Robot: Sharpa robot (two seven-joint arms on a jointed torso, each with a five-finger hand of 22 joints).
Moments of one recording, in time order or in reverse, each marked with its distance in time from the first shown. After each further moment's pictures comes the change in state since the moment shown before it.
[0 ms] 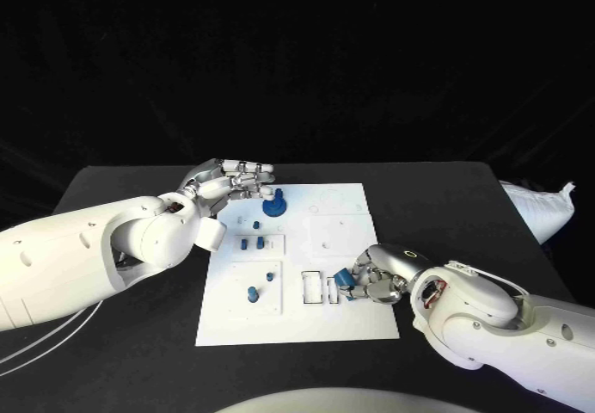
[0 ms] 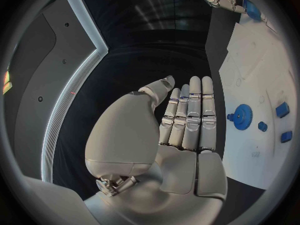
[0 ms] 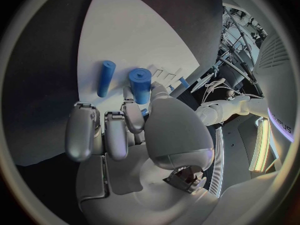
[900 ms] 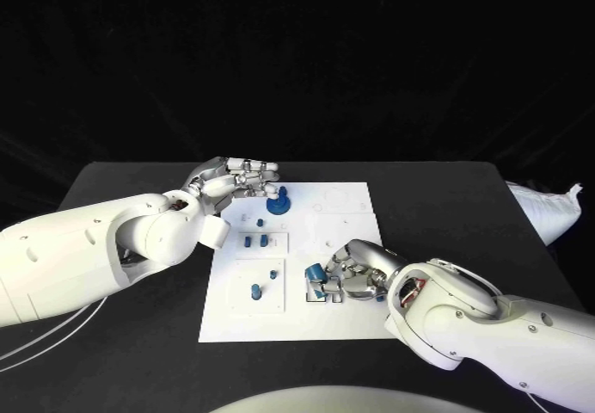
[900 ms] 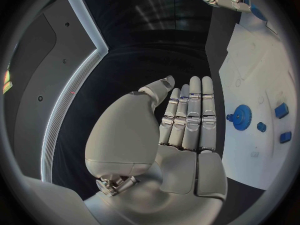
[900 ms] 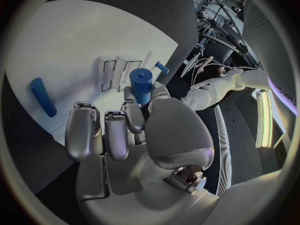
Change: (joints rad) left arm 0.000 0.001 0.000 0.004 -0.001 0.002 -0.001; left_hand 0.000 0.000 0.000 0.000 0.000 0.000 0.000 0.000 0.000 0.000 0.000 0.000 0.000 0.000 0.000 -0.003 0.000 0.000 0.000 0.000 0.000 -0.001; right arm 0.010 0.097 0.016 0.026 0.209 -0.070 -0.010; right_hand -0.032 0.014 -0.041 0.019 0.059 0.001 -0.001 0.017 0.042 0.005 -0.005 -0.007 0.006 0.000 0.000 0.000 0.000 0.000 0.000 0.000 0.000 0.000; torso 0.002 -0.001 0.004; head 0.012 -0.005
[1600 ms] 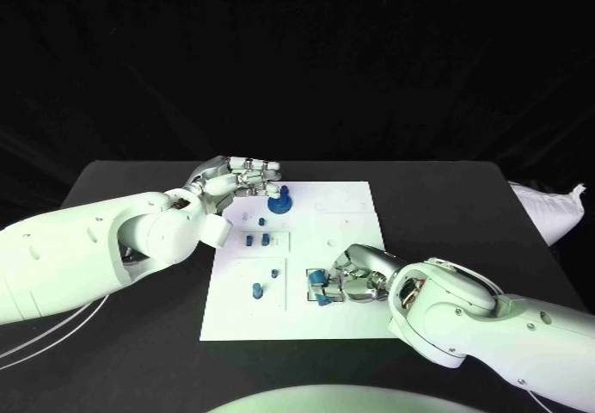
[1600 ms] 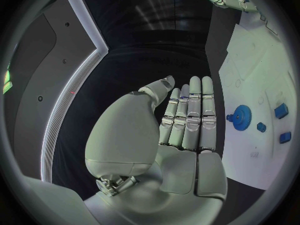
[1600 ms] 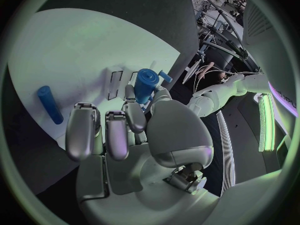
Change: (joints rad) left arm 0.000 -0.003 0.000 0.003 0.000 0.000 -0.001; left_hand 0.000 0.000 0.000 0.000 0.000 0.000 0.000 0.000 0.000 0.000 0.000 0.000 0.000 0.000 0.000 0.000 0.000 0.000 0.000 0.000 0.000 0.000; right arm 0.001 0.007 0.000 -0.022 -0.001 0.082 -0.010; right_hand -0.074 0.019 -0.037 -0.001 -0.018 0.028 -0.021 0.027 0.041 0.001 -0.010 -0.033 -0.018 0.000 -0.008 0.000 0.001 0.000 0.000 -0.008 0.000 -0.005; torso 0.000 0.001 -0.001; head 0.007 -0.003
